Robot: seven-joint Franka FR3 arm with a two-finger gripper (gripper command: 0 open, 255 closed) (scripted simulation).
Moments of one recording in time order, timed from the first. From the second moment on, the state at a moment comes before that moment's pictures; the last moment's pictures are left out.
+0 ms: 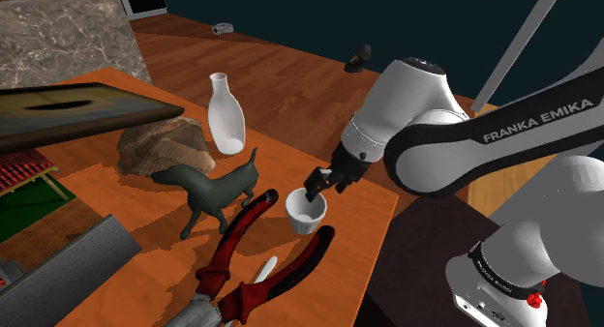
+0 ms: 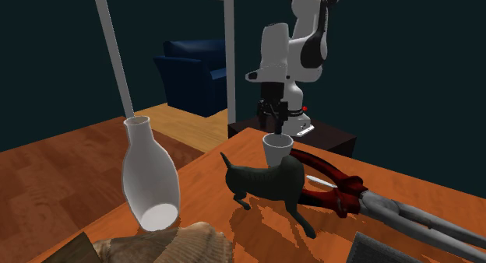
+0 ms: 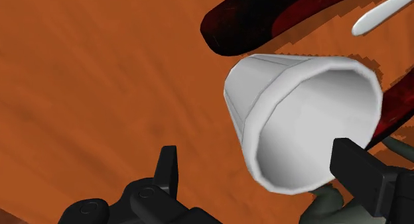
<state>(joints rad) 0.30 -0.39 0.35 -2.79 0.47 2.68 0.39</state>
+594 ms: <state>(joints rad) 0.31 -0.26 0.37 -2.78 0.49 2.81 0.37</state>
